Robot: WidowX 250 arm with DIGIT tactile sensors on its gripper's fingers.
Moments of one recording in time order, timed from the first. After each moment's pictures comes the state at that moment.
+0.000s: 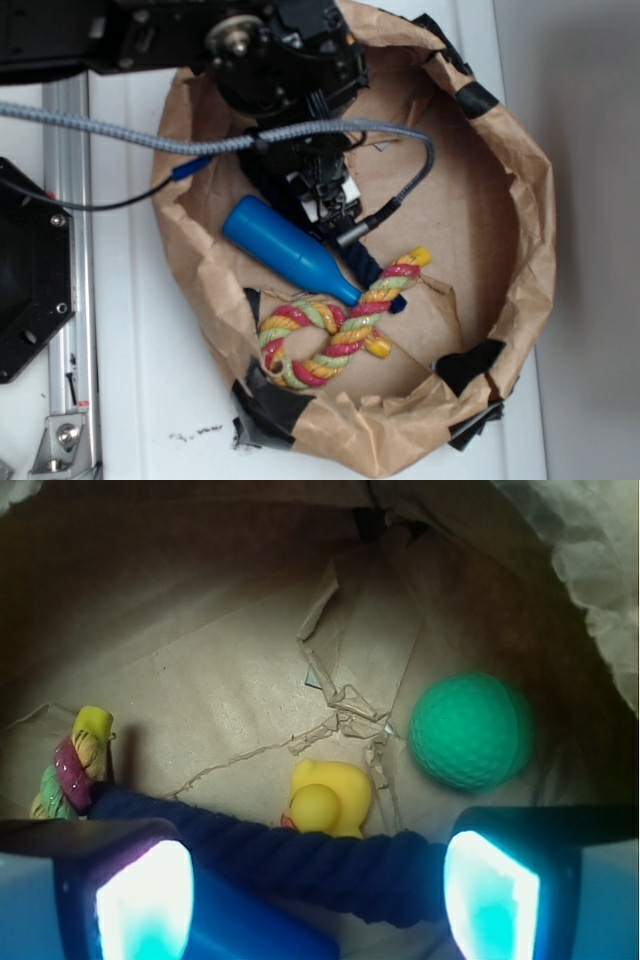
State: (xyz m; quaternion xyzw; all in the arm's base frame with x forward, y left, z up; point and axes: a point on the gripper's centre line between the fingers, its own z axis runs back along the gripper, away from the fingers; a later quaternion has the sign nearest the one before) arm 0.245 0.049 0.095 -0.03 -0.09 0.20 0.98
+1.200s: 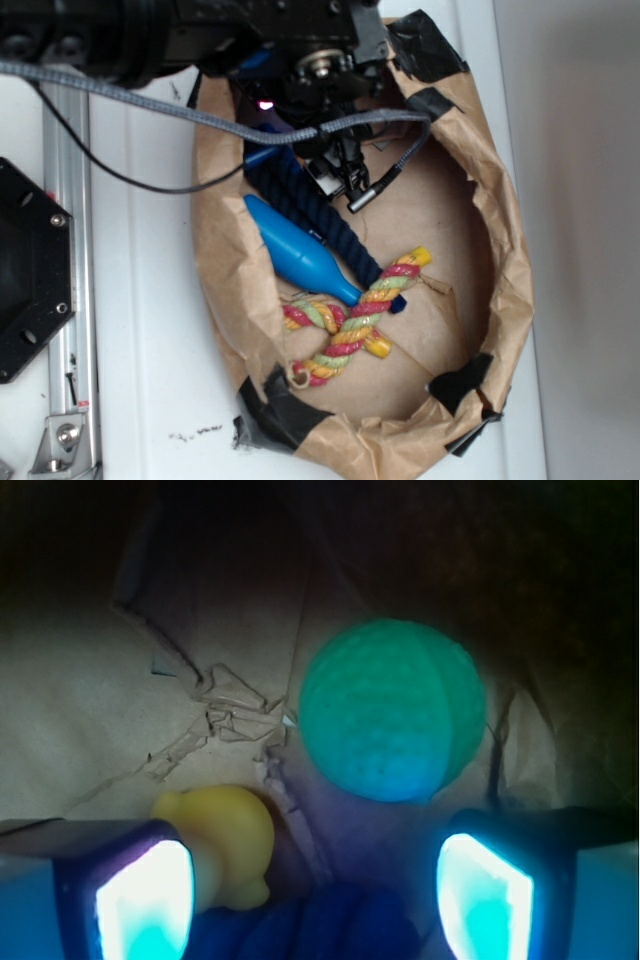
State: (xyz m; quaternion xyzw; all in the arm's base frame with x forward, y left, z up) arm 0.247 0.069 0.052 0.03 -0.01 0.28 0.96
